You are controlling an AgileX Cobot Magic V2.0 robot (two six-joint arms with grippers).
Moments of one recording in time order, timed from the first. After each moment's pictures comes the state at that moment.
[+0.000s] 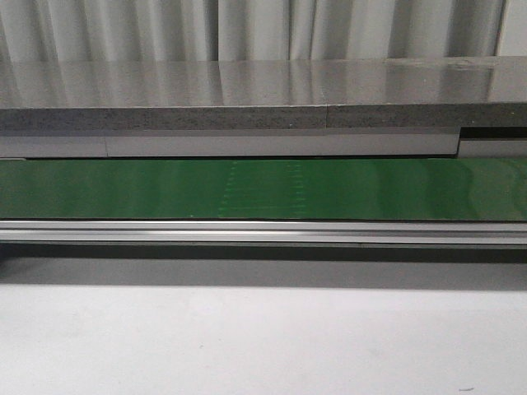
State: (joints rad) left arm -0.02 -0.01 0.00 0.00 0.18 -0.03; right arm -0.04 0.09 -0.25 -0.05 0.30 0.07
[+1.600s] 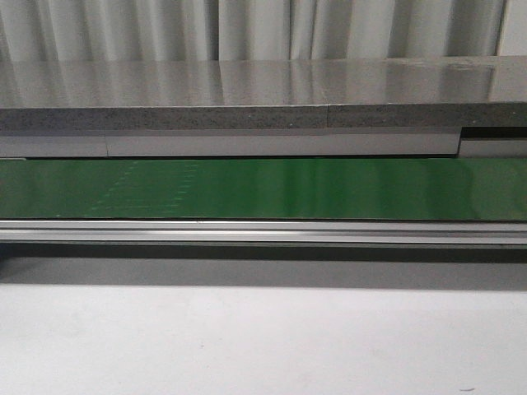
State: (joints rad) left arm -0.02 -0.01 0.00 0.00 0.18 -0.03; right arm -0.38 1.23 -1.01 -0.11 0.88 0.00
